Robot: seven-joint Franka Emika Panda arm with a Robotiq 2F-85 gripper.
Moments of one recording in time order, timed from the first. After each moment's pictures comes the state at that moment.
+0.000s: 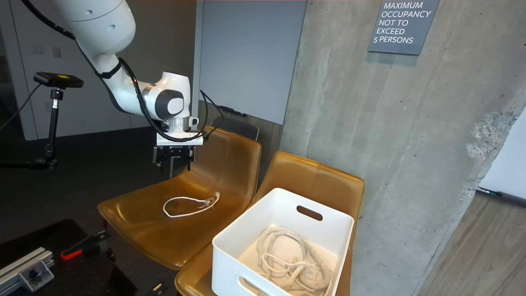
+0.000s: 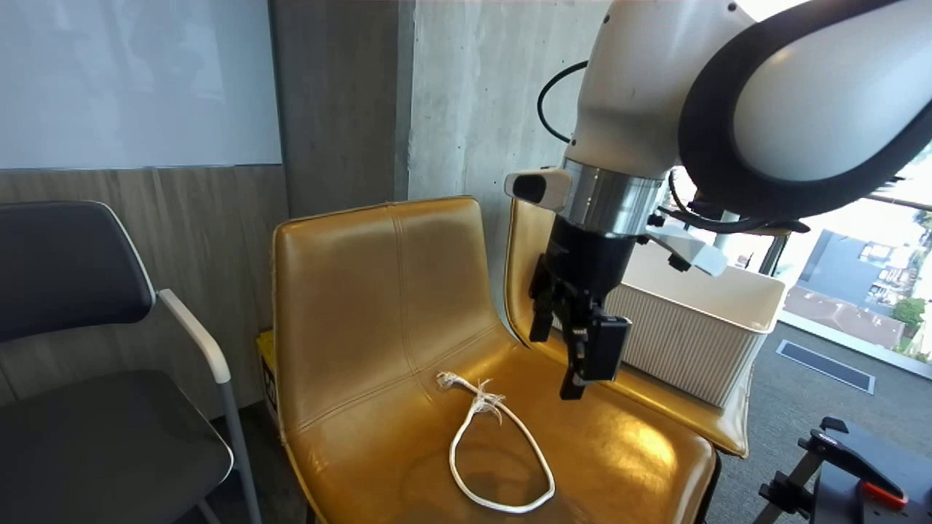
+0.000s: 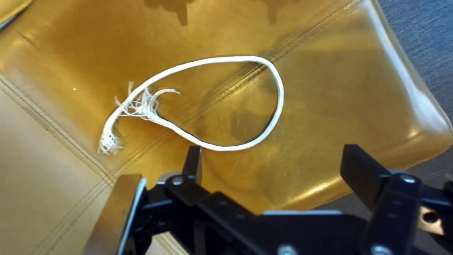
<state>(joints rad) 0.07 0.44 0.21 -1.98 -0.14 2.47 -0.67</state>
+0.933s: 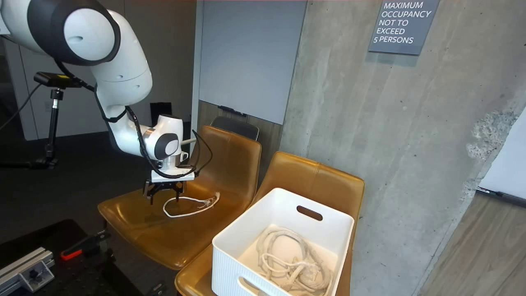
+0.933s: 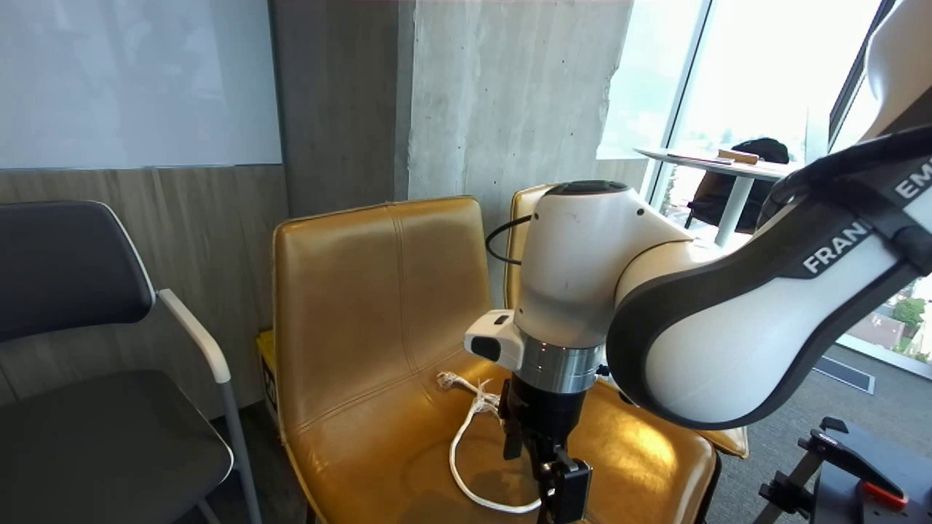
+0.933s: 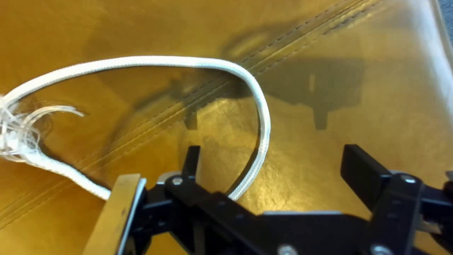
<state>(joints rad) 0.12 0.77 0.21 -1.86 -0.23 2.58 -0.67</state>
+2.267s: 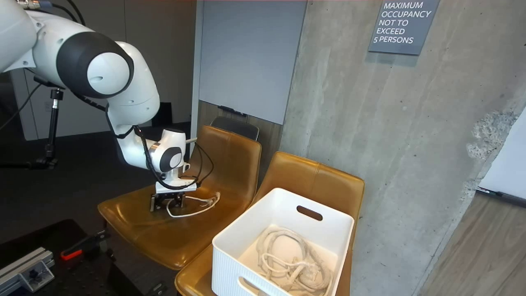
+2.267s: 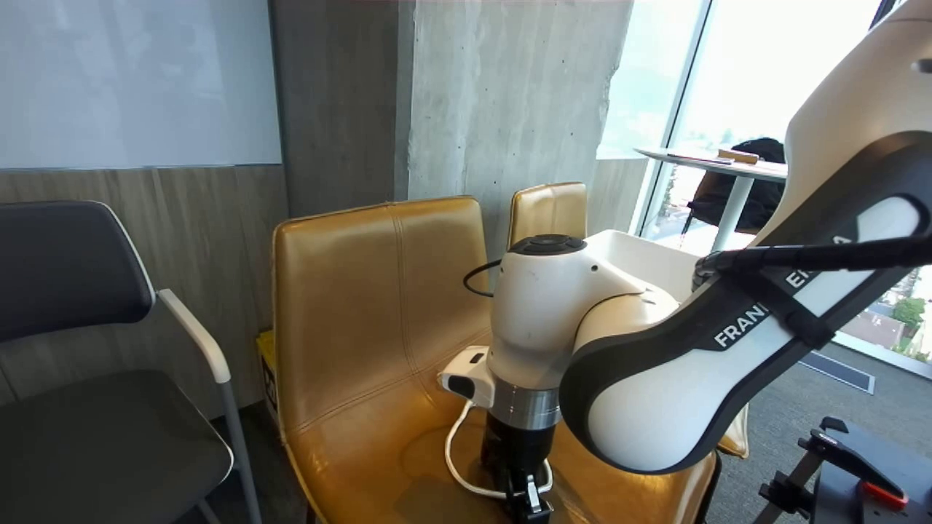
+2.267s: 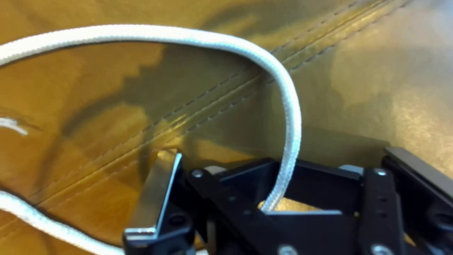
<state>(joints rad) 0.14 0.93 0.20 -1.71 -0.25 2.57 -0.67</state>
